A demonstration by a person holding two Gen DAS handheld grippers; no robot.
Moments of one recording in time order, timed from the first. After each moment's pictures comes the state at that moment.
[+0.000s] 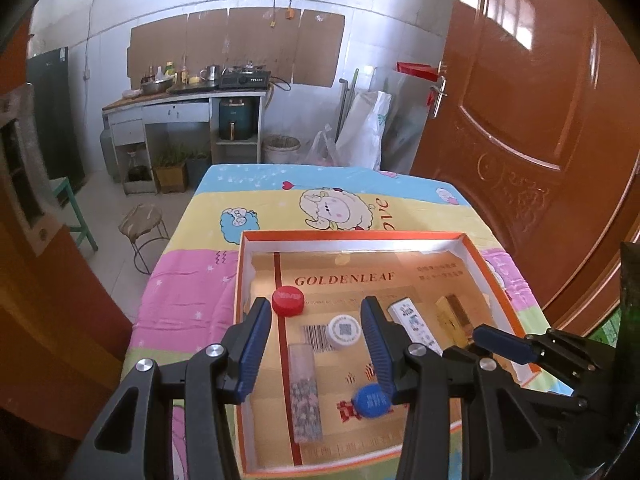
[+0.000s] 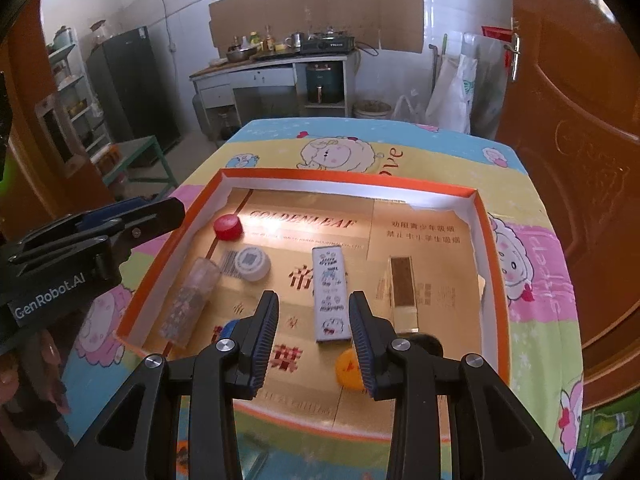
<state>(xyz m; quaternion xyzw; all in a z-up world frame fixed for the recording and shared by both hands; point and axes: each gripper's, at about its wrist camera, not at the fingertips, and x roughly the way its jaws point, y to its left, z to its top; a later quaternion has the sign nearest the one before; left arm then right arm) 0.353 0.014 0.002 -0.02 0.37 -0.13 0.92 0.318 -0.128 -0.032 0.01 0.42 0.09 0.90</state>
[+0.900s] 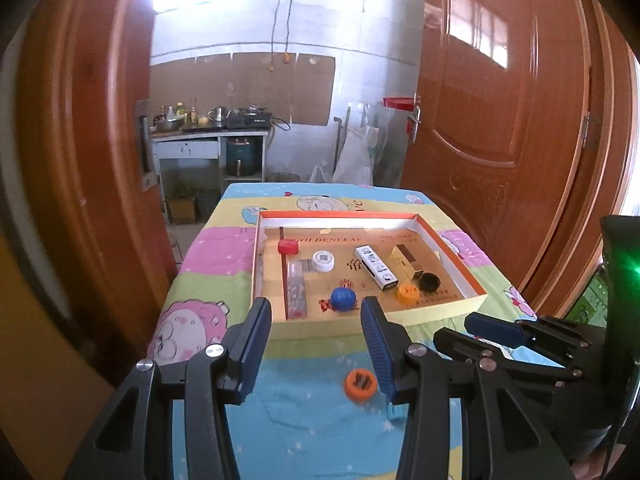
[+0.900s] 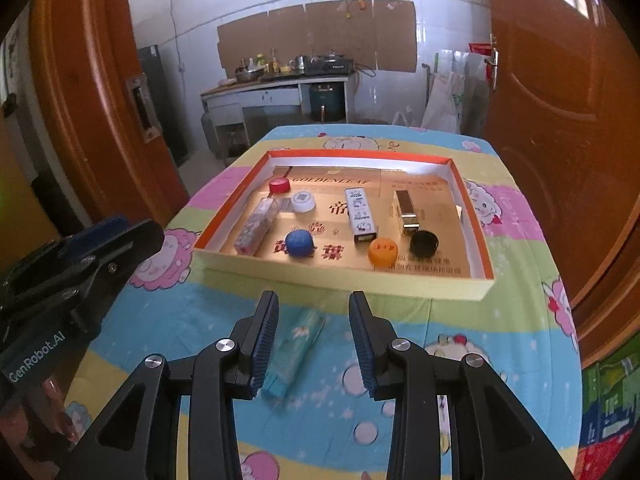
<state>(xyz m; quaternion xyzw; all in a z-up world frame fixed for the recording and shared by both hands) 0.185 0.031 0.009 -0.02 0.29 -0.12 0.95 0.170 -0.109 -0.017 0.02 0.38 0.09 0.92</state>
